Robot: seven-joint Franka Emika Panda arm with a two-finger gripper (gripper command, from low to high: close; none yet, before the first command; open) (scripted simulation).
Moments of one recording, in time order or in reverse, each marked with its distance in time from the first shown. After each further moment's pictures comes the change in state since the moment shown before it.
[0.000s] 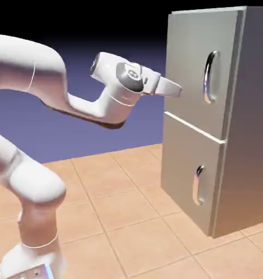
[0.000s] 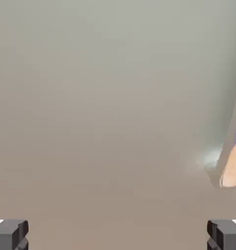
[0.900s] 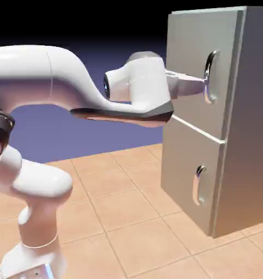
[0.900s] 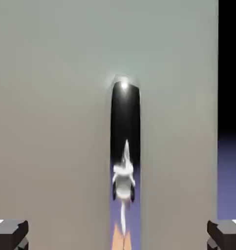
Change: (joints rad) arm 0.365 -0.072 -0.359 0.245 -1.092 -0.042 0.890
